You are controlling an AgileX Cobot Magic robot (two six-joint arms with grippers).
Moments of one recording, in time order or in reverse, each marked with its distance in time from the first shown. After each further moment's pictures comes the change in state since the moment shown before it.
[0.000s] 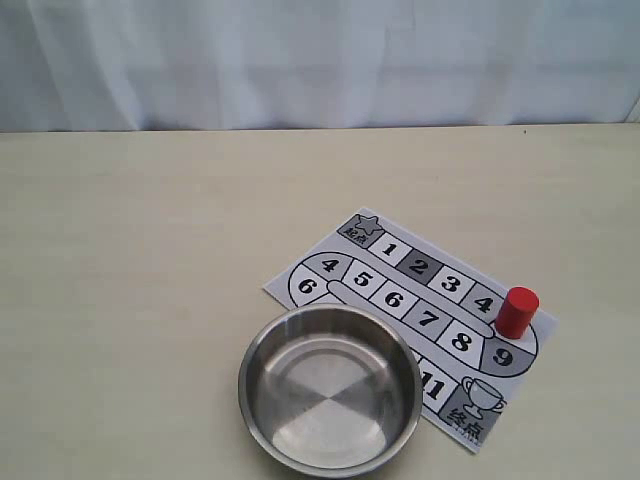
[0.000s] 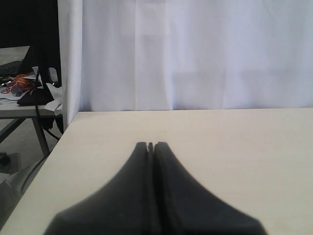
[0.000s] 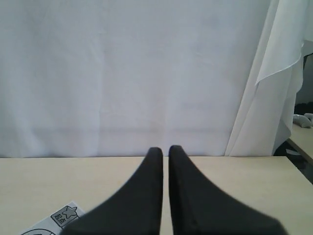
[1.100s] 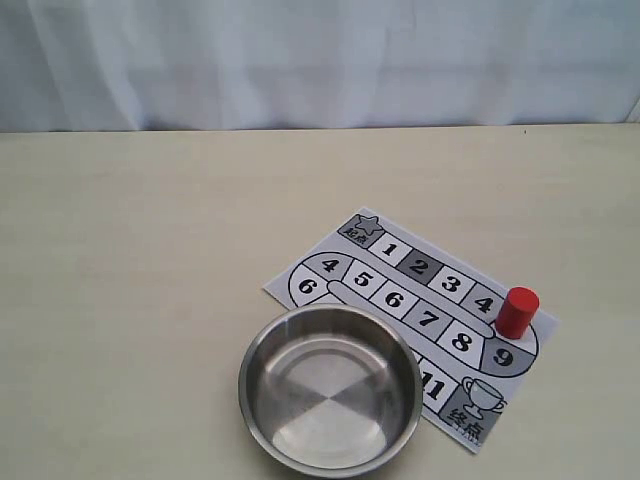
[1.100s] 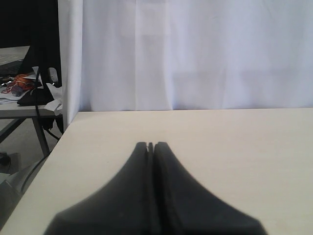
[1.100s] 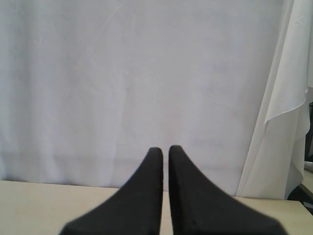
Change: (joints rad) left arm 0.000 0.000 0.000 0.000 0.000 0.000; right arm 0.092 -0.260 0.061 -0.011 0.005 -0.021
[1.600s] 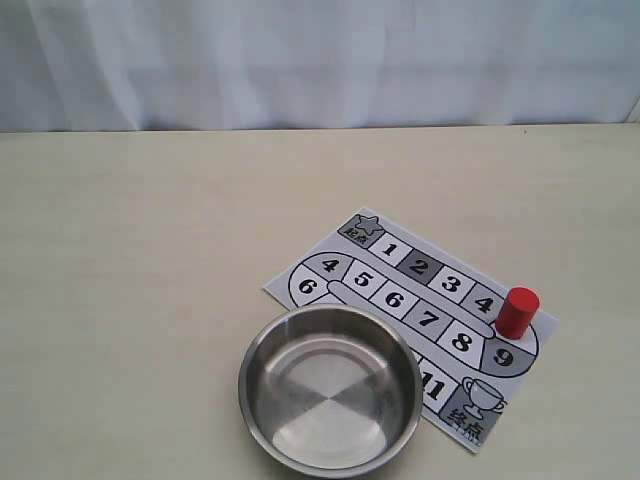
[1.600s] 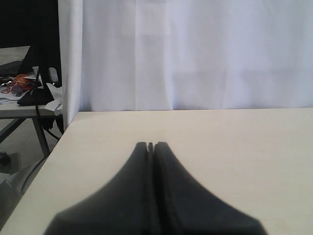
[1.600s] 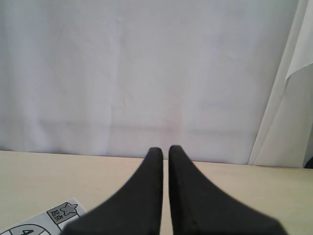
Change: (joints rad) left arm 0.000 0.000 0.000 0.000 0.000 0.000; right arm 0.002 0.004 0.527 0.000 -0.435 -0.002
